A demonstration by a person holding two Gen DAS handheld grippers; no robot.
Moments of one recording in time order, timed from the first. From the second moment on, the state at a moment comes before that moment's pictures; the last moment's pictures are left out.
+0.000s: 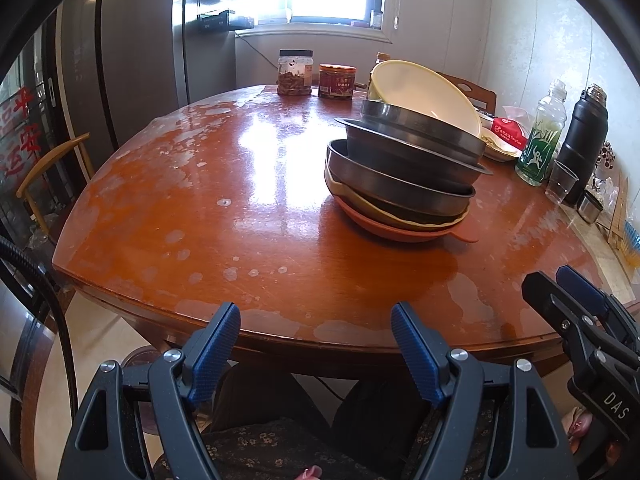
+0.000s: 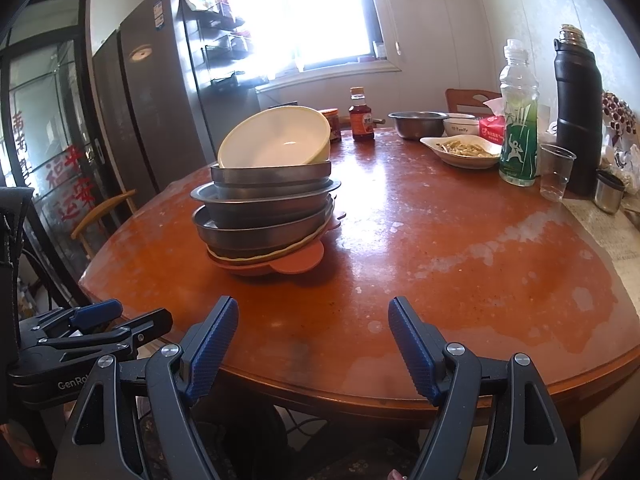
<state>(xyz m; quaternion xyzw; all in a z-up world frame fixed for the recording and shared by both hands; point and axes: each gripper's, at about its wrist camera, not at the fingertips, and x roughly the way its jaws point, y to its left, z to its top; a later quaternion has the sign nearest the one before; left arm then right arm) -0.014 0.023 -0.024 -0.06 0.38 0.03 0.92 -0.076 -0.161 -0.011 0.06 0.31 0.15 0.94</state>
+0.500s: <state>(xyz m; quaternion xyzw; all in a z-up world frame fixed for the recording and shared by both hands) -0.013 0.024 -0.026 -0.06 0.38 0.03 0.92 -0.074 -0.160 -0.011 0.05 0.31 0.15 0.94</state>
